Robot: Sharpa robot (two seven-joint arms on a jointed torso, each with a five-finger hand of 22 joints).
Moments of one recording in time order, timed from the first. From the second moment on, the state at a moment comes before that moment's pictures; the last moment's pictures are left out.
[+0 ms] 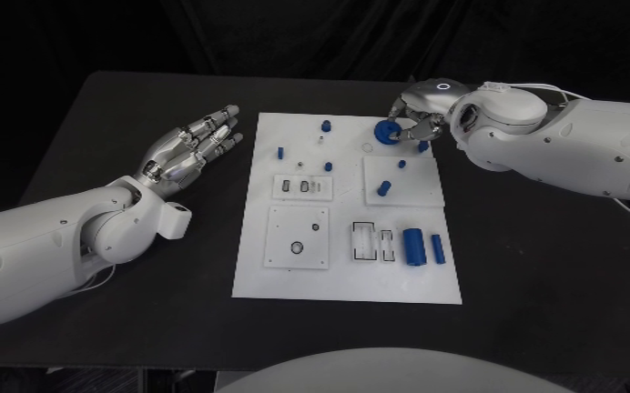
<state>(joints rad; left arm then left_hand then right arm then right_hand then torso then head) 1.22 -0.89 -0.21 1.39 -0.18 0.09 0.68 1.52 0.28 -0.10 0.27 0.53 0.27 0.06 0.04 0.03 0.03 0.05 0.01 0.01 0.00 0.10 0.00 0.00 0.17 0.01 0.22 0.00 0.01 1.43 -0.90 -0.24 1.40 -1.67 -0.25 -0.14 1.34 -0.05 0.14 0.13 0.31 0.93 0.08 0.15 0.25 1.47 -0.03 1.57 1.31 1.47 -0.09 1.51 1.31 0.03 1.47 0.03 1.51 1.31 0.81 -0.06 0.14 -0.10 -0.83</state>
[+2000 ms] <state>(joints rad) 1.22 -0.88 -0.21 1.38 -0.18 0.10 0.68 1.50 0.28 -0.10 0.28 0.51 0.27 0.06 0.04 0.03 0.04 0.06 0.01 0.01 0.00 0.12 0.00 0.00 0.17 0.01 0.23 0.01 0.01 1.45 -0.68 -0.24 1.39 -1.67 -0.24 -0.10 1.29 -0.07 0.21 0.12 0.50 0.91 0.07 0.17 0.24 1.47 -0.04 1.57 1.31 1.47 -0.10 1.49 1.31 0.03 1.47 0.01 1.50 1.31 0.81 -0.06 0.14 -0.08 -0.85</state>
